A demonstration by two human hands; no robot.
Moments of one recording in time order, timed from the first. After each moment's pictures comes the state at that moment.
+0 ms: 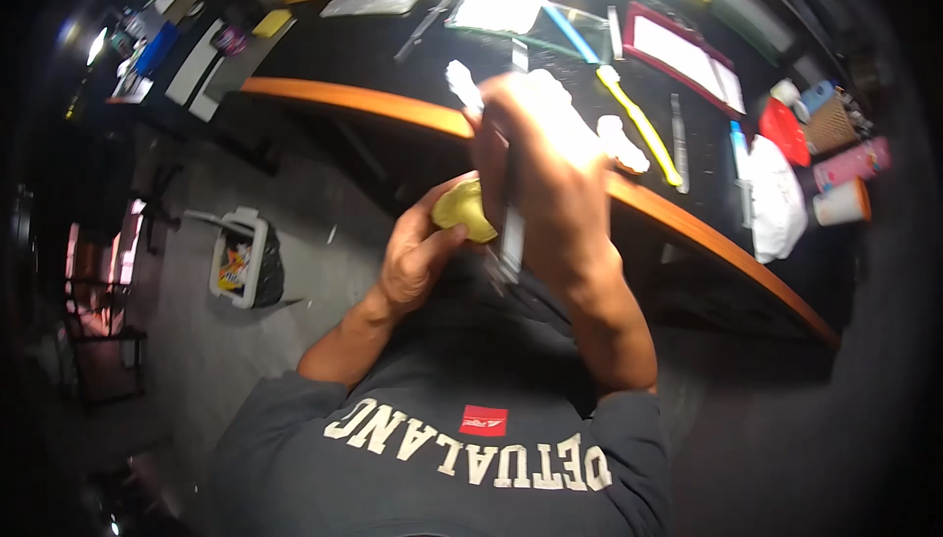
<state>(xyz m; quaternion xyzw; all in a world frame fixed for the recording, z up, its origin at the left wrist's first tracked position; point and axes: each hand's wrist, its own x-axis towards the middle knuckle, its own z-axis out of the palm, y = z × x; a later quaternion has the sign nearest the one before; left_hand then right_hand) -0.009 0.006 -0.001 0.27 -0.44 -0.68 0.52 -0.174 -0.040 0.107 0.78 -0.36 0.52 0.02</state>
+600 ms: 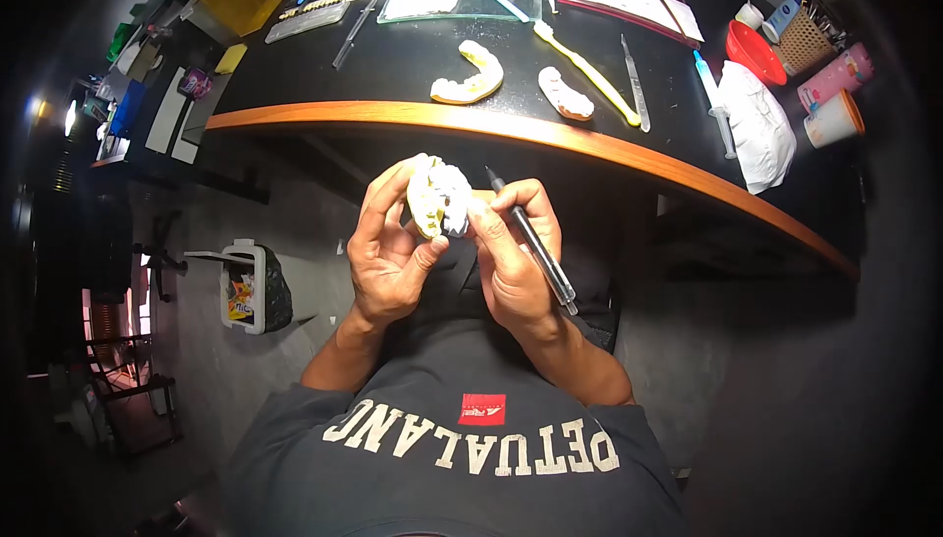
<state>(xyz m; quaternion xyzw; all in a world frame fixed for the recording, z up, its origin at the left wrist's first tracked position) -0.023 0.019 0.008 0.23 -0.62 -0.47 0.58 -0.173 0.041 0.012 0.25 -0.20 0.72 -0.61</state>
